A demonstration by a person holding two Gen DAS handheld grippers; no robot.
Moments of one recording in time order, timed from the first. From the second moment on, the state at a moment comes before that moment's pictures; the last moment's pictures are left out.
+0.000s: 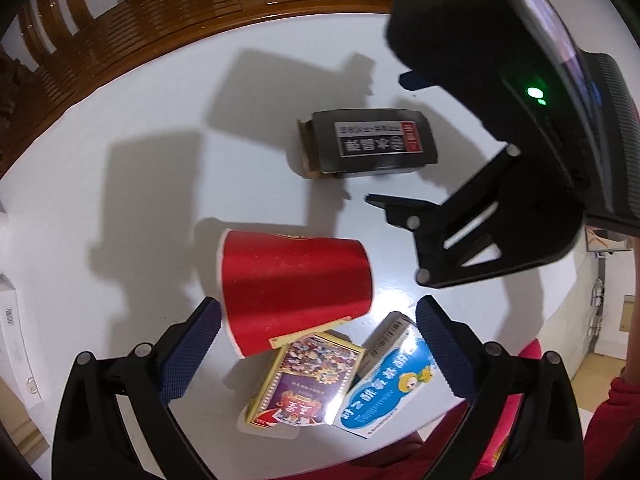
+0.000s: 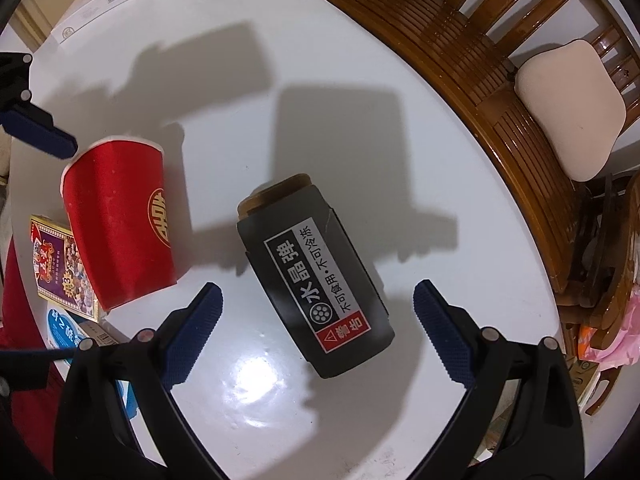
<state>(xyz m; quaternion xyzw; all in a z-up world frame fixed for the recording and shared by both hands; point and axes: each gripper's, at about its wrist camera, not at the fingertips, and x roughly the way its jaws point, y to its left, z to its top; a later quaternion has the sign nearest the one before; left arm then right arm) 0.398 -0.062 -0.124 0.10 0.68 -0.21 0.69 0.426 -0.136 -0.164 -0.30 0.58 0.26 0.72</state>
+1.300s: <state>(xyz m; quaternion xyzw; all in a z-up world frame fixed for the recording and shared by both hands) 0.426 -0.062 -0.168 0.08 0.69 -0.22 0.68 0.416 -0.143 -0.174 -0.27 0.55 0.21 0.76</state>
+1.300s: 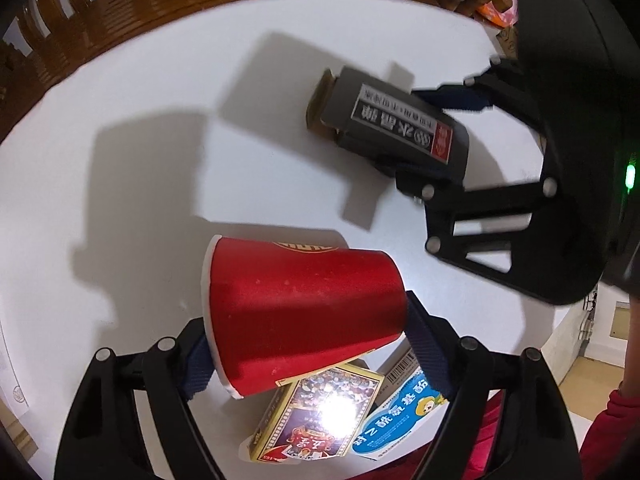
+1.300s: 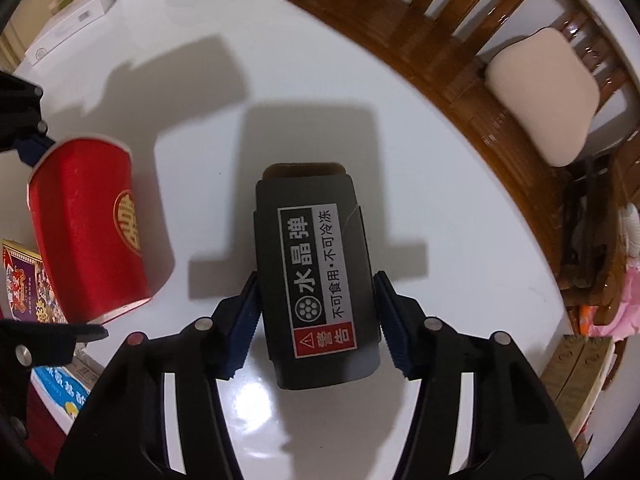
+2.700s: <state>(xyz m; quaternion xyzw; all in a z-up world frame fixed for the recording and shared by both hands) 0.098 0.001 -0.088 0.10 0.50 -0.16 0.85 0.051 -0.119 -0.059 -0.14 0.41 0.13 0.89</state>
